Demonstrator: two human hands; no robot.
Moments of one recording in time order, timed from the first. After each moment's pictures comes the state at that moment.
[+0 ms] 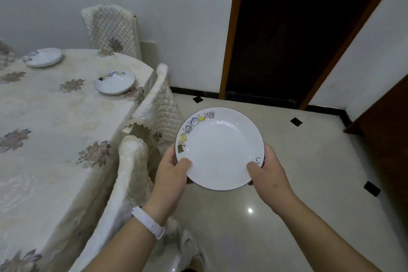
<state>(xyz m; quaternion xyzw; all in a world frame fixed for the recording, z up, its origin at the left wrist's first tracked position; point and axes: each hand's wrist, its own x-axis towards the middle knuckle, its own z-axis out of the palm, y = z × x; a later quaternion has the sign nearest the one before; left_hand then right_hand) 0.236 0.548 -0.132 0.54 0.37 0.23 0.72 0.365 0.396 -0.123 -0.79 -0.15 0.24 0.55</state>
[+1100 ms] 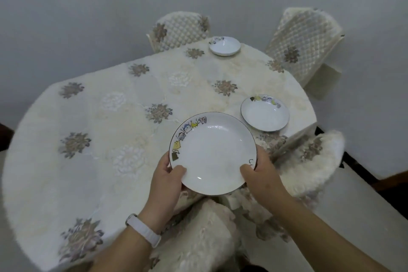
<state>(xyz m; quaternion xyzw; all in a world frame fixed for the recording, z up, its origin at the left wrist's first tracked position) 0.175 0.848 -0.151 0.30 0.62 0.50 0.52 0.380 0.873 -0.150 -0.63 -0.52 0.48 0.33</state>
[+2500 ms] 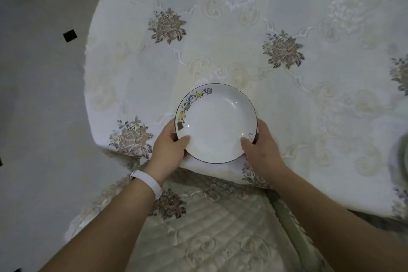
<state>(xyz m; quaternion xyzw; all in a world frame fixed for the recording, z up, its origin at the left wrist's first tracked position) 0.010 0.821 -0.326 0.08 0.78 0.47 0.41 0.177 0.976 -0.322 -0.51 -0.67 0.53 0.01</state>
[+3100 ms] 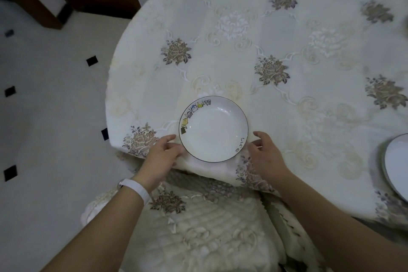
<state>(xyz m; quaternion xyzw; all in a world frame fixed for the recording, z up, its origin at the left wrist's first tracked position) 0.023 0.787 -0.286 0.03 0.79 0.45 0.41 0.209 0.982 -0.300 -0.51 -0.68 0.53 0.01</state>
